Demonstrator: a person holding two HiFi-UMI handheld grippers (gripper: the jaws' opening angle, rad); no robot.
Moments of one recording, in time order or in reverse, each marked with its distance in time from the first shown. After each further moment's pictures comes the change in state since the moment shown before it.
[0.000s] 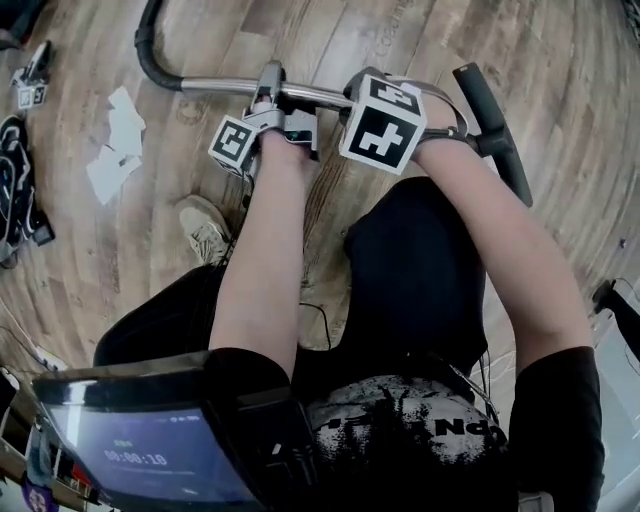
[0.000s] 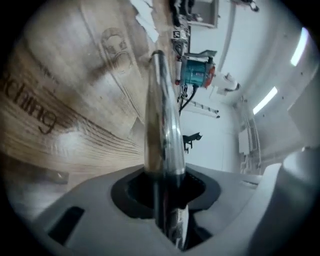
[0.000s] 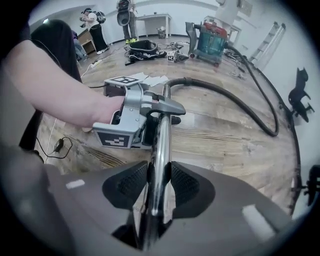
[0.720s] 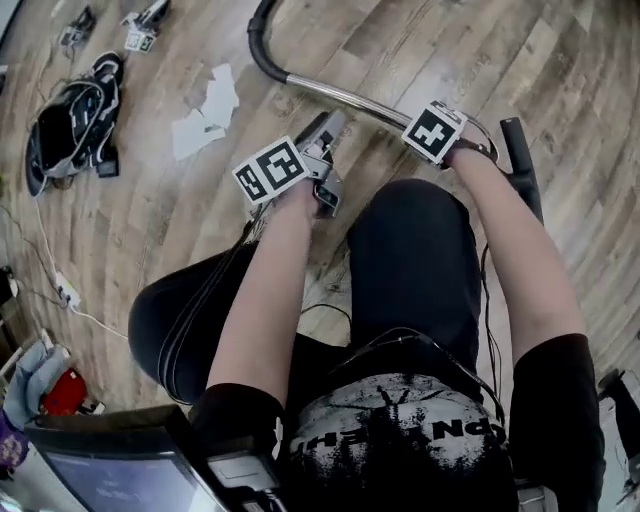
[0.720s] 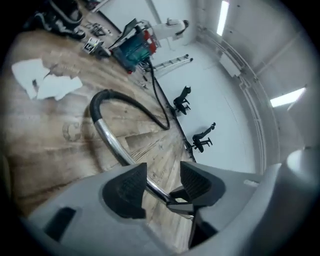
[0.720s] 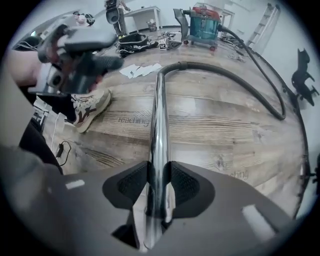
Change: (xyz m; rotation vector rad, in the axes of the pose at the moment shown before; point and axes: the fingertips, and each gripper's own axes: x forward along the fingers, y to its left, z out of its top) left arm -0.092 -0.071 0.013 0.701 0.320 0.237; right arm 0.057 -0.008 -0.035 0.143 0.165 0.082
